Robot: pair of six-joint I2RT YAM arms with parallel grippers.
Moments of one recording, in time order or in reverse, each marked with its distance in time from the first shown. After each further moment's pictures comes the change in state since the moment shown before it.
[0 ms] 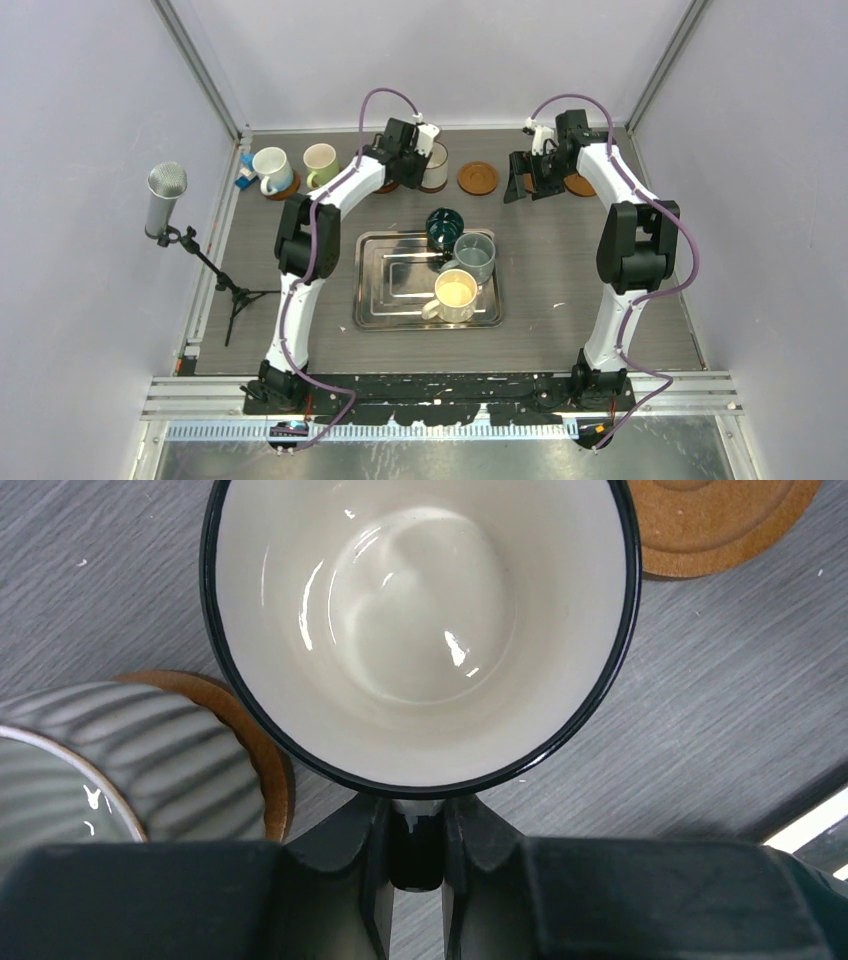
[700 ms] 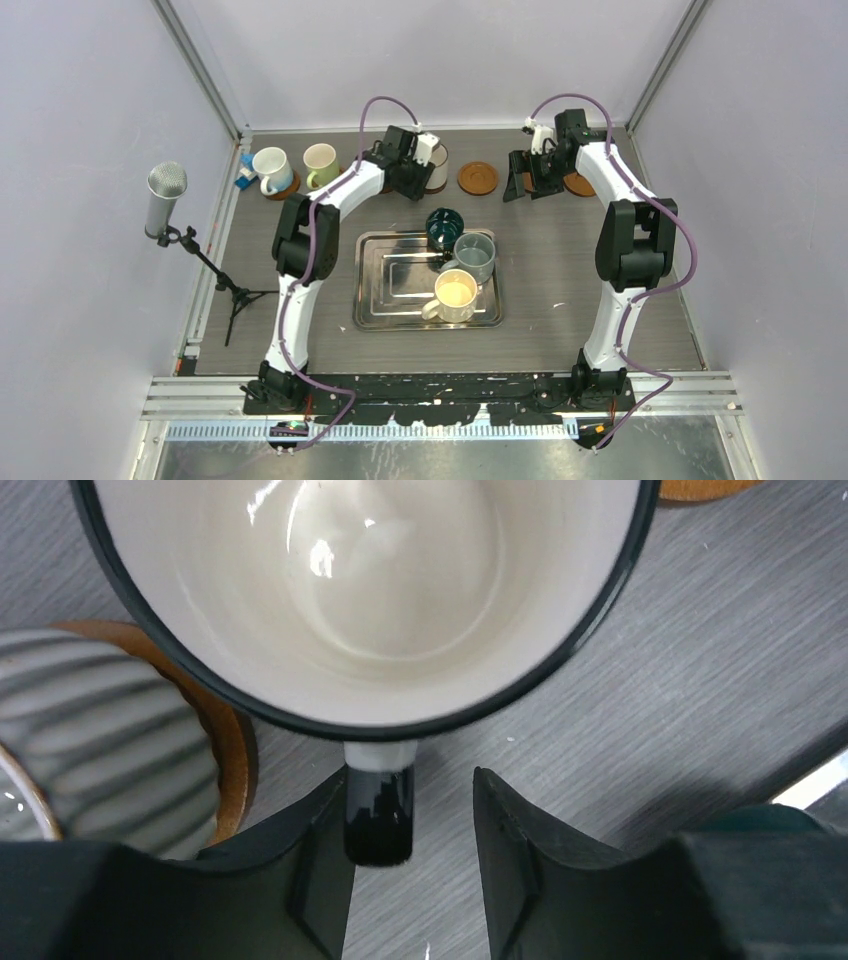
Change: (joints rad) left arm 0.000 -0.027 -0.082 -0.002 0.016 0.002; right arm 0.000 0.023 0.020 0.000 -0.001 0.007
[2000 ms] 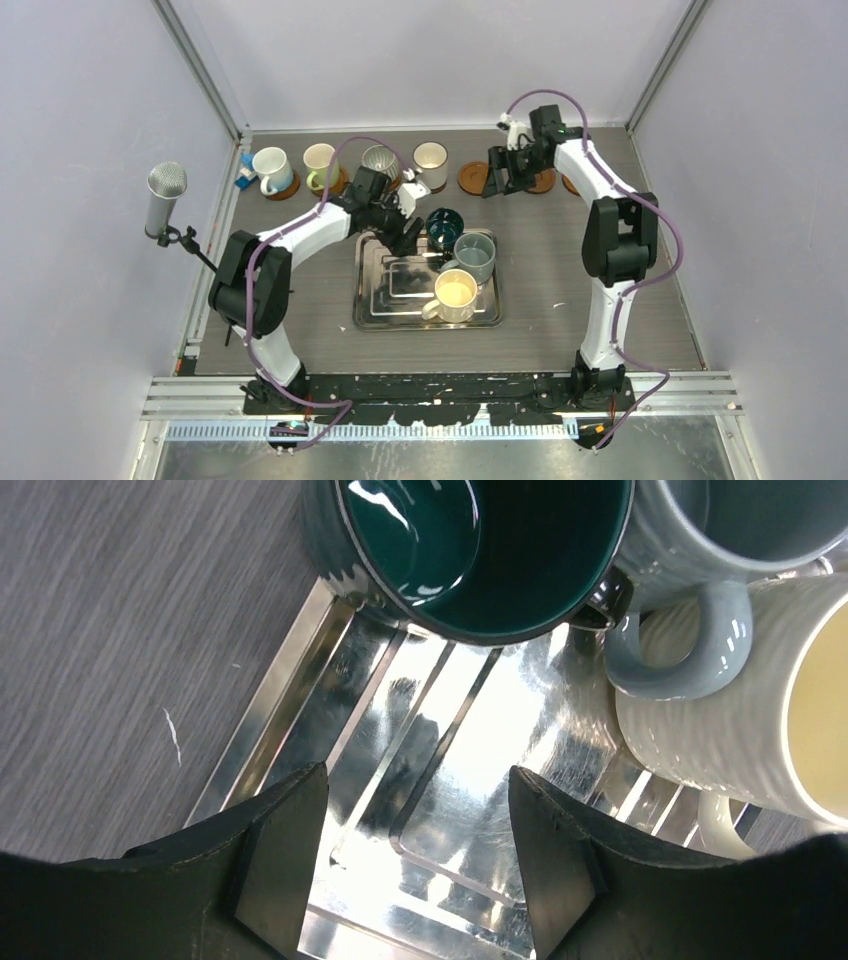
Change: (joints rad) left arm -0.016 -0.533 -0.693 0.053 0.348 0.204; right arm 0.087 0.053 0.070 0.031 -0.061 0.046
